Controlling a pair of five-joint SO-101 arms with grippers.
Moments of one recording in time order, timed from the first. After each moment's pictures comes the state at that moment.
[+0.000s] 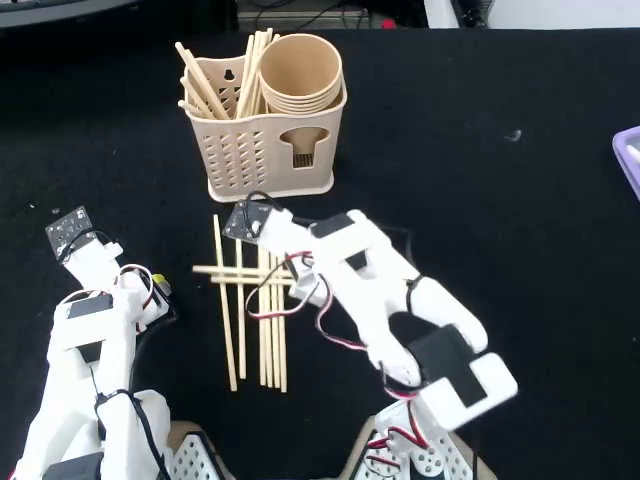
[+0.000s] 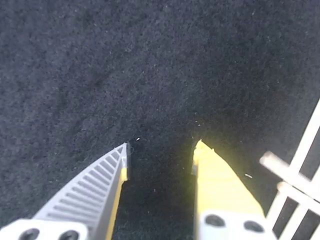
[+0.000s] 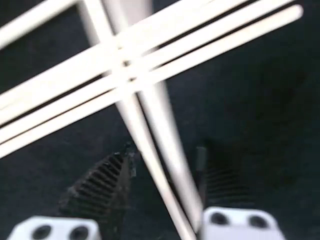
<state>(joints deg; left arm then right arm) -21.1 -37.8 74.3 35.7 15.7 -27.2 4.9 35.9 51.3 40.9</state>
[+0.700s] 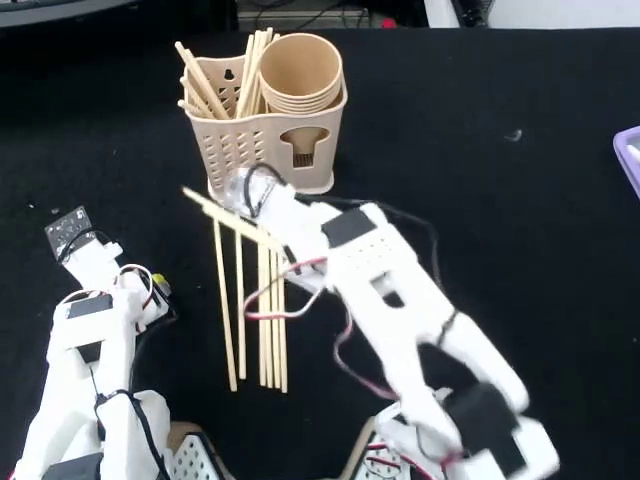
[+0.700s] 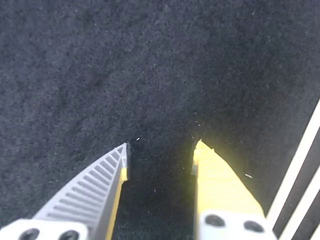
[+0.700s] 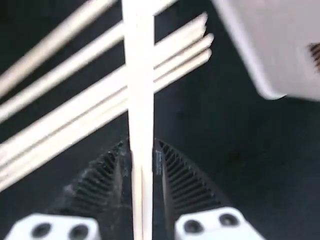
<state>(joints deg) -21.1 -37.8 74.3 35.7 15.7 -29.8 -18.5 34.3 60.1 30.8</state>
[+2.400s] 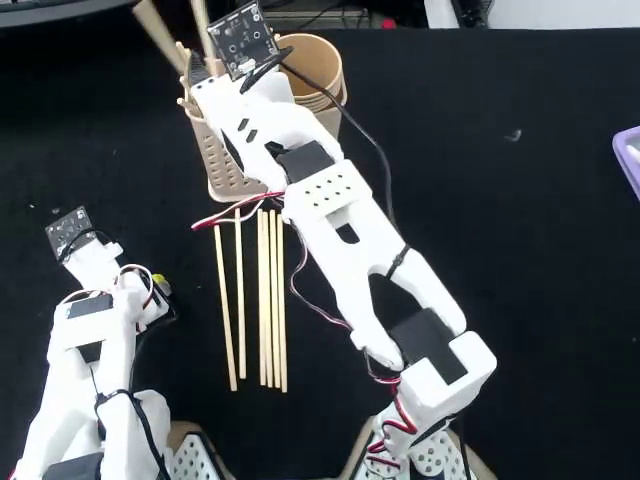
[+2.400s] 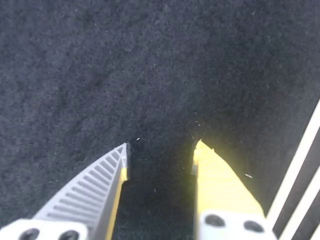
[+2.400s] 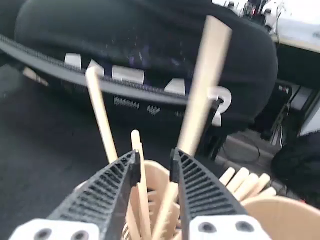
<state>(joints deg) -21.1 -37.8 74.3 35.7 15.7 -30.2 9.5 -2.1 14.2 5.3</state>
